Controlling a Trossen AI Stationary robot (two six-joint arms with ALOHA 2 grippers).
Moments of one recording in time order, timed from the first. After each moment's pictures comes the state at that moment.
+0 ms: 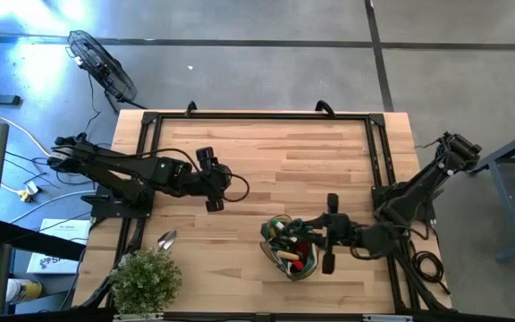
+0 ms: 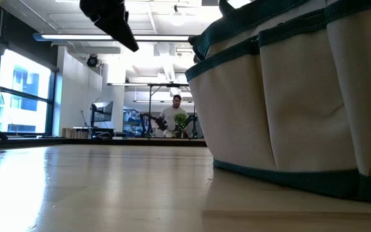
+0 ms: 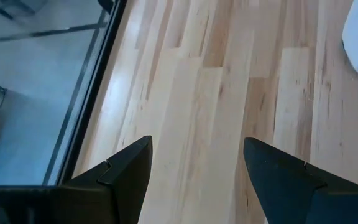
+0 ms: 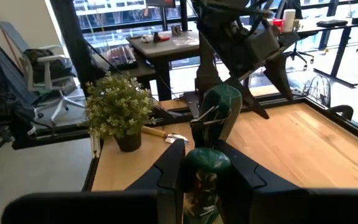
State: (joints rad) left arm -0.19 1.31 1.15 -0.74 -0.59 -0.08; right arm 0.73 1.30 0.98 0.11 0.85 0.30
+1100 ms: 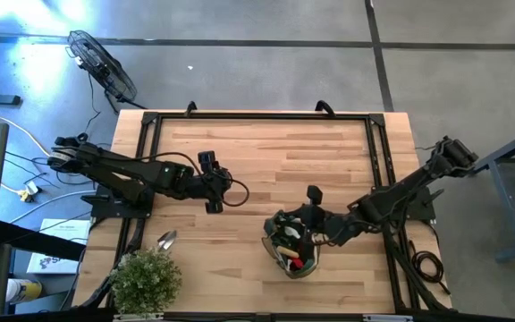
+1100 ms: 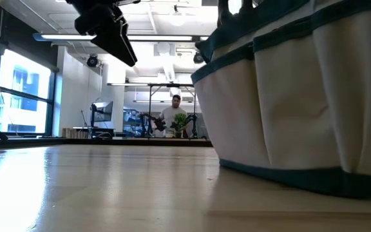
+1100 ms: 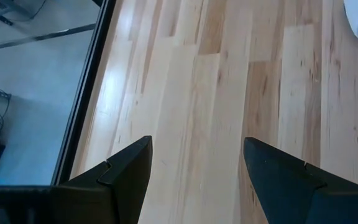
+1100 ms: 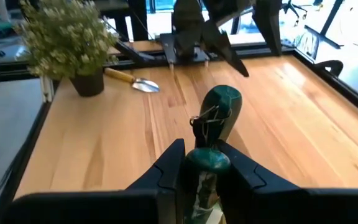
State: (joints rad) left arm -0.19 1.31 1.05 -0.65 -0.59 -0.03; right arm 0.53 1.39 0.98 -0.06 0.65 0.35
